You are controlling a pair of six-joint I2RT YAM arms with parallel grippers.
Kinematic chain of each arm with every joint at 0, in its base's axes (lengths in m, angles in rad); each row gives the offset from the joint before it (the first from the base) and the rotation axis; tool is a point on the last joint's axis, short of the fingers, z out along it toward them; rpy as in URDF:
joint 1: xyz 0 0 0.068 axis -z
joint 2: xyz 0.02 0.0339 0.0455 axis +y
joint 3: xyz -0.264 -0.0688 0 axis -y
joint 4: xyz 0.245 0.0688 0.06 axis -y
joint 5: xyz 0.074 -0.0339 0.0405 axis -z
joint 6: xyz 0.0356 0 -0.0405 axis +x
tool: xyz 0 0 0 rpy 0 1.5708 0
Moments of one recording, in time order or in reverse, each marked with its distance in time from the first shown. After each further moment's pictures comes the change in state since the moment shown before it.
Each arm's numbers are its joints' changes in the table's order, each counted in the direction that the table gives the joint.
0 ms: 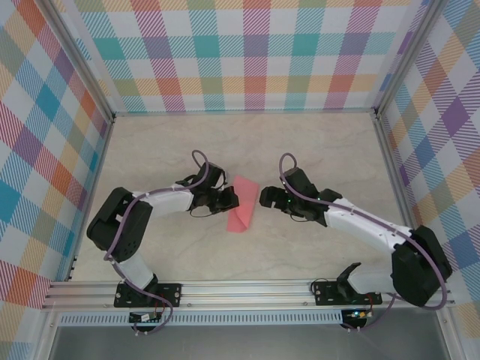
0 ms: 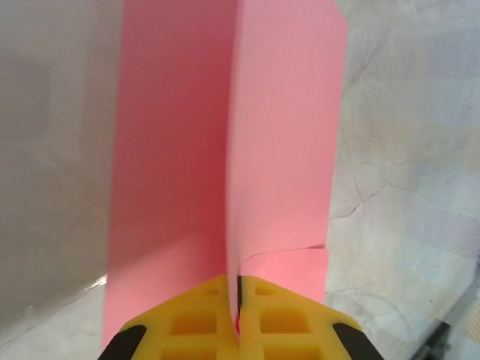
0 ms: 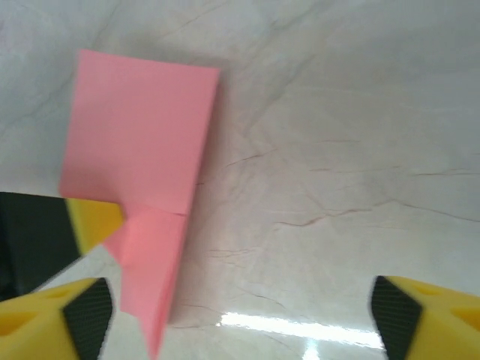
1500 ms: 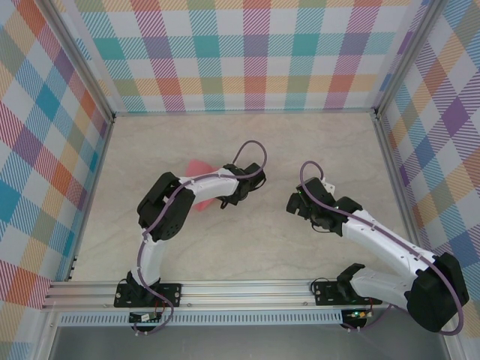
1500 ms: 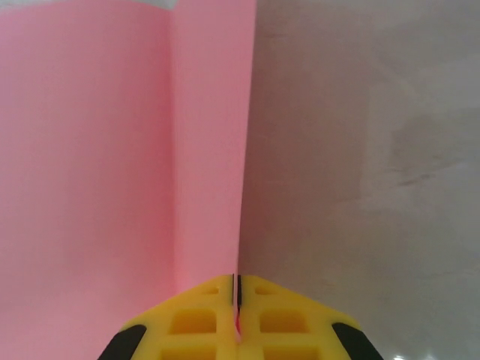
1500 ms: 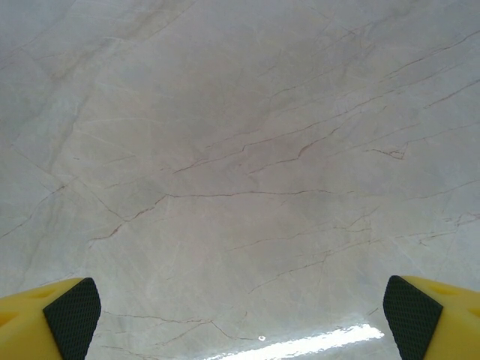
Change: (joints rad) left arm 0.219 0.410 0.552 -0.686 -1.051 0.295; right arm 0.066 -0.174 -0.065 -0.282 0.248 0.082
